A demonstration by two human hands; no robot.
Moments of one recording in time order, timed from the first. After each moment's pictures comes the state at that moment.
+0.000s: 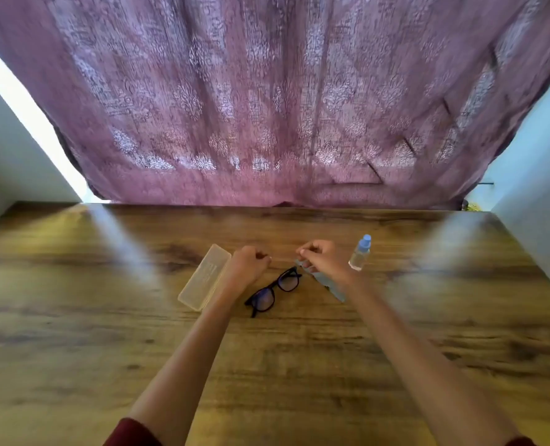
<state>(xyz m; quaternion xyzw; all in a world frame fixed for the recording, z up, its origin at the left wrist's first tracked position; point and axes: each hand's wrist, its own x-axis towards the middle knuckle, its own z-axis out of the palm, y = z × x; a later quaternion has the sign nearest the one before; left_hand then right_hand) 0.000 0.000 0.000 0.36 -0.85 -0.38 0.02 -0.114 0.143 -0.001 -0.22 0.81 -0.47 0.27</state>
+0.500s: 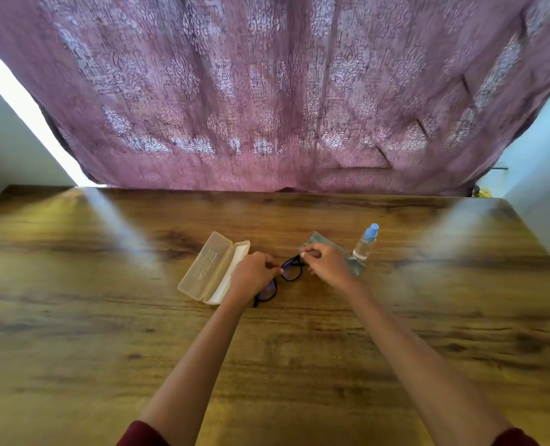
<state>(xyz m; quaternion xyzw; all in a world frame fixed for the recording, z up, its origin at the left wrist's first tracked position) 0.010 0.015 -0.021 0.31 -0.88 -0.35 -0.03 -0.110 0.141 -0.034 -0.22 0.86 -0.39 0.26</state>
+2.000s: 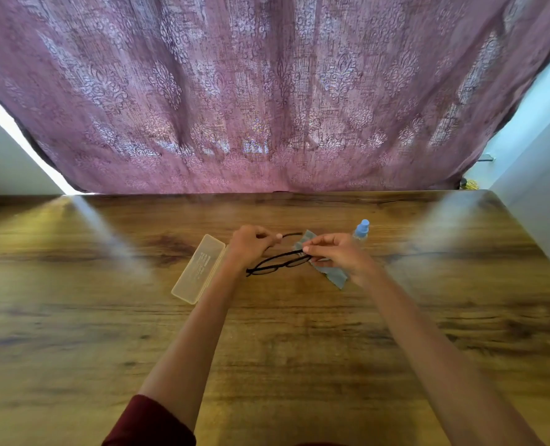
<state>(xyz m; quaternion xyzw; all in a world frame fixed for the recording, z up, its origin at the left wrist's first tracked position) -0.022 -0.008 -0.002 0.29 -0.84 -0.45 0.05 -0.120 0.178 0.009 -0.16 0.72 -0.56 0.38</state>
